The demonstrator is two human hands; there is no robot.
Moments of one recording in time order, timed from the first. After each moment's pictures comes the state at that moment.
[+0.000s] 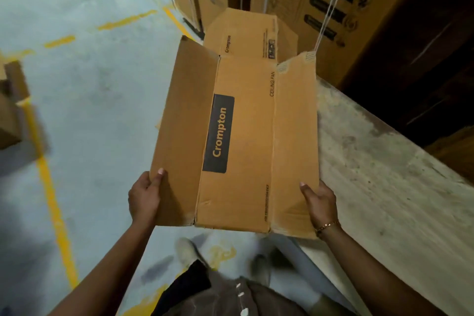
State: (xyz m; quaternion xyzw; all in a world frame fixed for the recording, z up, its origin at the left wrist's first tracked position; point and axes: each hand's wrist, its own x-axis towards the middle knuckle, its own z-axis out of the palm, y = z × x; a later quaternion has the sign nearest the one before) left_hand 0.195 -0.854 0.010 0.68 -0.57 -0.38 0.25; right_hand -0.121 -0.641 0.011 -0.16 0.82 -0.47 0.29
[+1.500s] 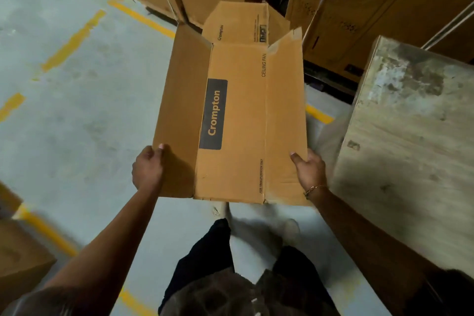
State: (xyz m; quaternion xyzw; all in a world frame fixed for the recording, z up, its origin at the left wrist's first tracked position) left_hand 0.207 -1.628 -0.078 0.63 -0.70 -0.34 0.07; right_hand -0.003 -1.335 -0.096 0.02 0.86 -0.45 0.25
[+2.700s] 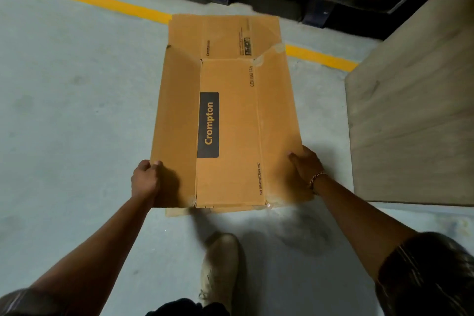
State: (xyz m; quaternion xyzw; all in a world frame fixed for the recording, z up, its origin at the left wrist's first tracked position) left_hand 0.119 -1.783 -0.704 0.51 -0.70 -0.48 -0.06; right_hand -0.034 -1.418 -0.683 0.14 0.87 -0.37 0.29
